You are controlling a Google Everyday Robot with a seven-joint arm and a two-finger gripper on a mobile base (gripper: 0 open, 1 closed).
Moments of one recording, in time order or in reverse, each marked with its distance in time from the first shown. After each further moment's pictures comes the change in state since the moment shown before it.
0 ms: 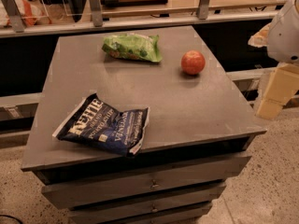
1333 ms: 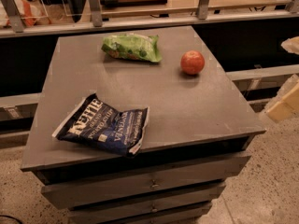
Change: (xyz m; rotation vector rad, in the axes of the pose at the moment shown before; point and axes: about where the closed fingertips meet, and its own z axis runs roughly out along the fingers) arm 0.036 -0.012 0.000 0.132 -0.292 0.245
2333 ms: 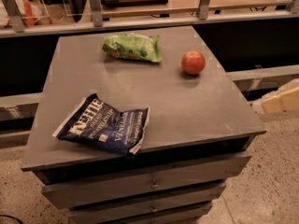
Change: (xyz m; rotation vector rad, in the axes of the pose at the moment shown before) arm 0.024 -0.031 0.006 0.210 -0.253 0.267
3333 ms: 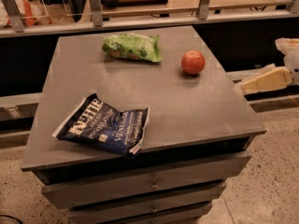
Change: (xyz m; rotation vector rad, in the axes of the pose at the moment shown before) arm -0.014 -0.034 0.066 -0.056 -0.089 -0.006
